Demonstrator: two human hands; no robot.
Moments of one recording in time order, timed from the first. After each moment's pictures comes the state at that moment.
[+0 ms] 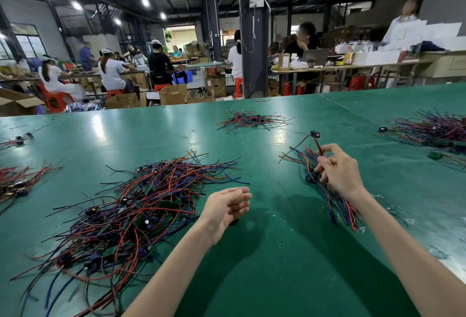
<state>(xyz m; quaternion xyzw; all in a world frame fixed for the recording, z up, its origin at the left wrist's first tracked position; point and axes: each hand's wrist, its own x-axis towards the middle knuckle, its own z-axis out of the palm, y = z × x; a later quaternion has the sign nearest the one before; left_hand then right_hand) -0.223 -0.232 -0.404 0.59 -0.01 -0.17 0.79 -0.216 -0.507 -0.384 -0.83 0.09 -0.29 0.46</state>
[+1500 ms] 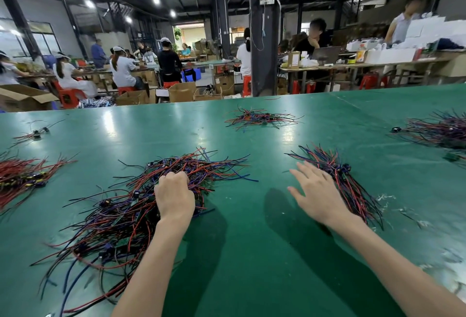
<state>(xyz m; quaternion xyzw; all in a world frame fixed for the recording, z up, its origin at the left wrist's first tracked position) -0.204 -0.155 -0.387 0.96 0.09 0.23 0.14 -0.225 -0.446 -0.417 -0.98 -0.03 -0.20 0.05</state>
